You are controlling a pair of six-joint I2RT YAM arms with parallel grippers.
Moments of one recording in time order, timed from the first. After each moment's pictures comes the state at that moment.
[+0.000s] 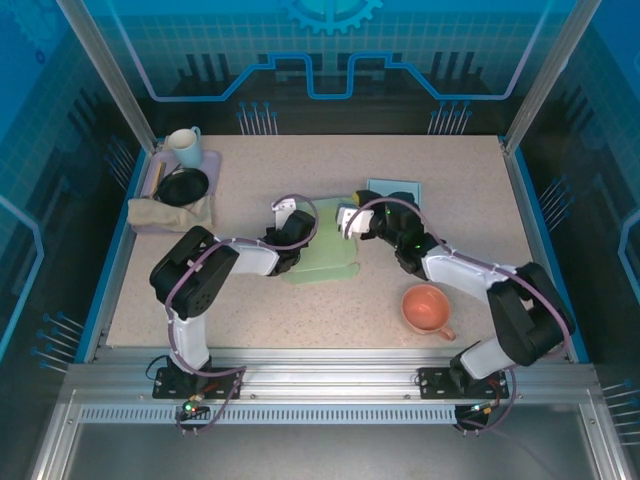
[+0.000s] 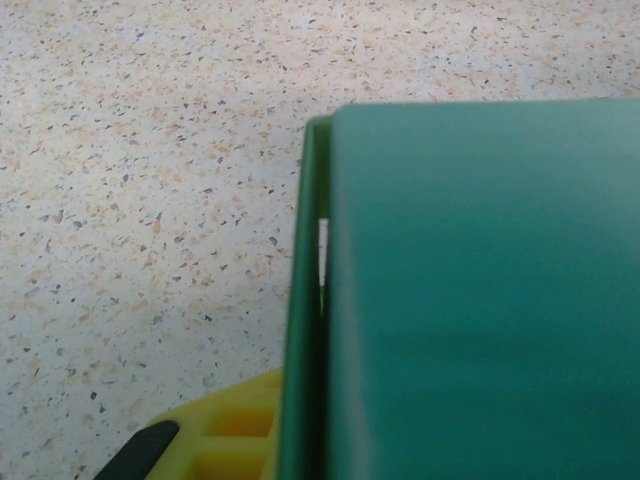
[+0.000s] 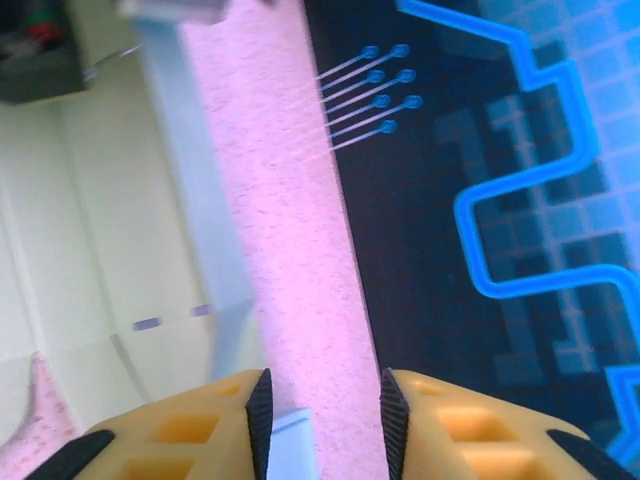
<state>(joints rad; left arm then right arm) -0.57 1.91 0.91 0.24 -0.62 -0.51 0.51 1.47 0.80 0.37 -0.04 -1.08</state>
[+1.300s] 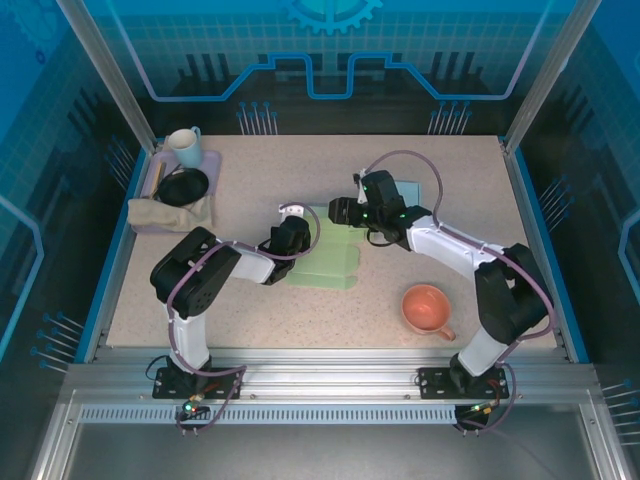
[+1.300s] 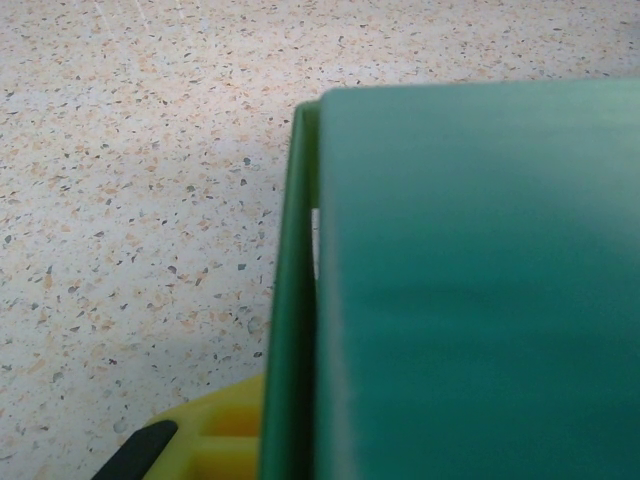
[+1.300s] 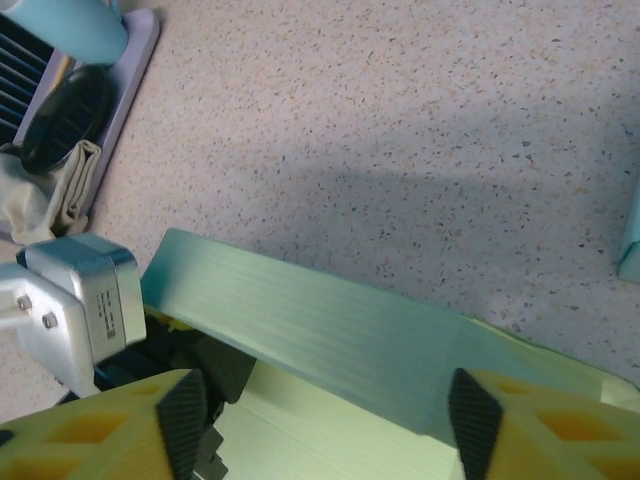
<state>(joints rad) -0.56 1.91 0.81 0.50 -0.46 -0.29 0.54 1.65 1.13 -0.15 -0.09 0.54</state>
